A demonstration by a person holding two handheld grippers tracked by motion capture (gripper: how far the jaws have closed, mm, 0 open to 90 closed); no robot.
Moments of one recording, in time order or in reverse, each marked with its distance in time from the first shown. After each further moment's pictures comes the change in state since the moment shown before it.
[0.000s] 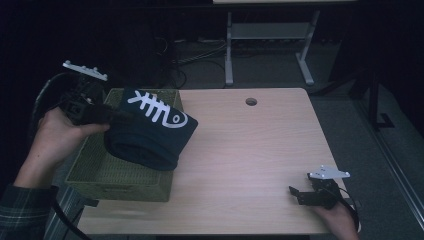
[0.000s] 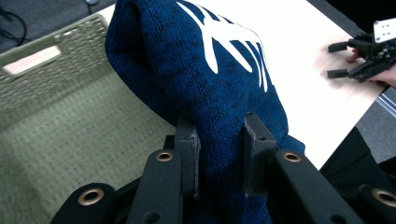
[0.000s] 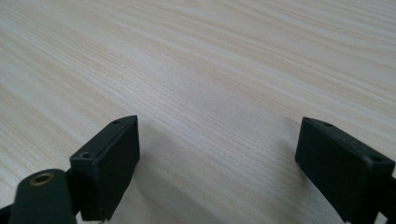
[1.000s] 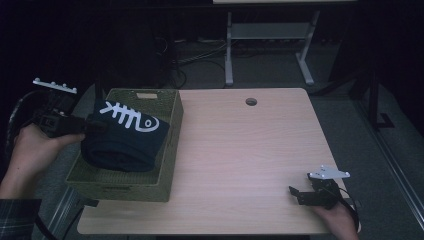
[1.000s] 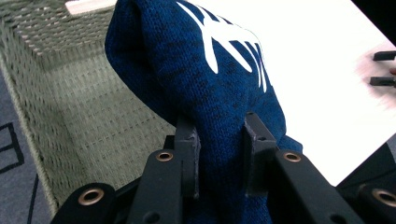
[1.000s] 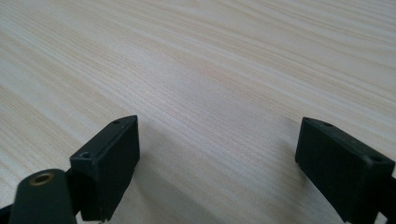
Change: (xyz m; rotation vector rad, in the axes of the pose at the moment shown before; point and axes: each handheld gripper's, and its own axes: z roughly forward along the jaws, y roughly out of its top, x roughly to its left) left arm 0.055 -0.056 -0.003 0.000 0.062 -0.164; right arm 0.000 0.000 0.000 0.000 -0.001 -0.002
